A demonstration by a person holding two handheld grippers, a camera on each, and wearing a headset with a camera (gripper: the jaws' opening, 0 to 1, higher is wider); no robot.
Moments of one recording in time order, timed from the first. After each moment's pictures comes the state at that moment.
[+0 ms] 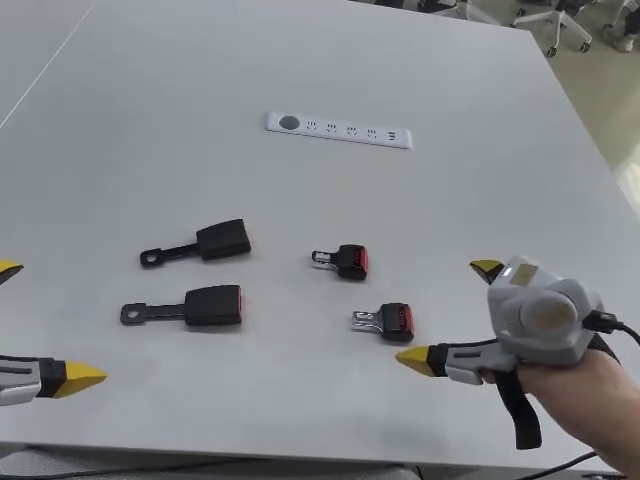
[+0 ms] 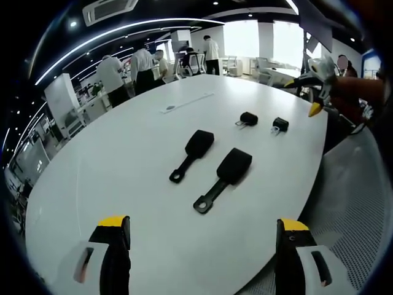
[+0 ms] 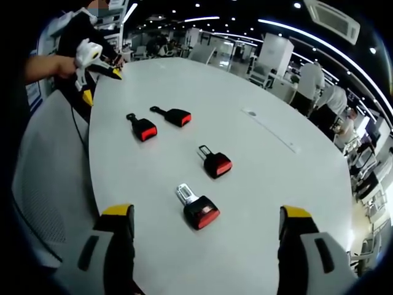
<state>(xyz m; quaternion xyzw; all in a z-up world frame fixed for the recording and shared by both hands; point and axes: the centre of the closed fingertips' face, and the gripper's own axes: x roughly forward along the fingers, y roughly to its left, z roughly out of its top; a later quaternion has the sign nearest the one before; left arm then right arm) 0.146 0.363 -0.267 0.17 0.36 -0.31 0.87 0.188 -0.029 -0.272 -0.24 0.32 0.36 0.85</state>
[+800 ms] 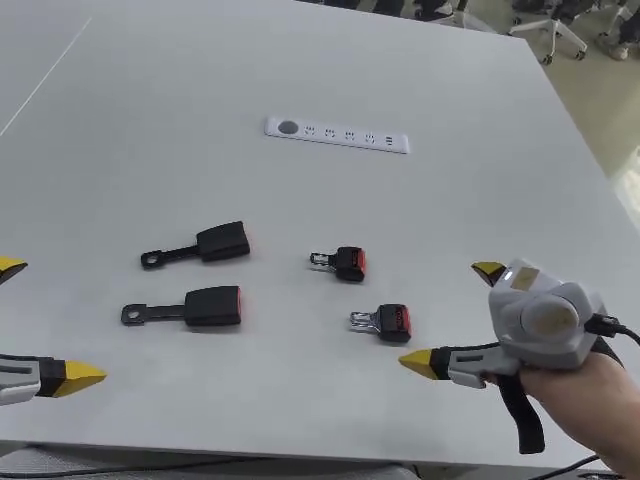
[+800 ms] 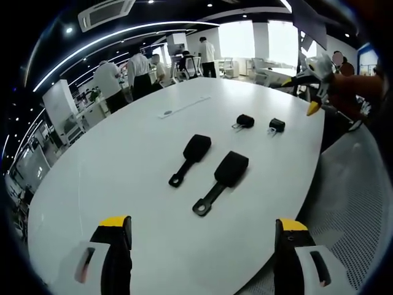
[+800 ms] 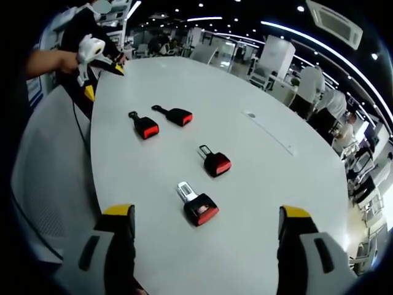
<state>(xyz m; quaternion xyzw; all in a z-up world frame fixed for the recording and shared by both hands) 0.143 0.360 -0.260 0.19 0.34 -0.31 0.87 0.181 -0.032 -0.266 -0.26 0.31 0.35 0.84</state>
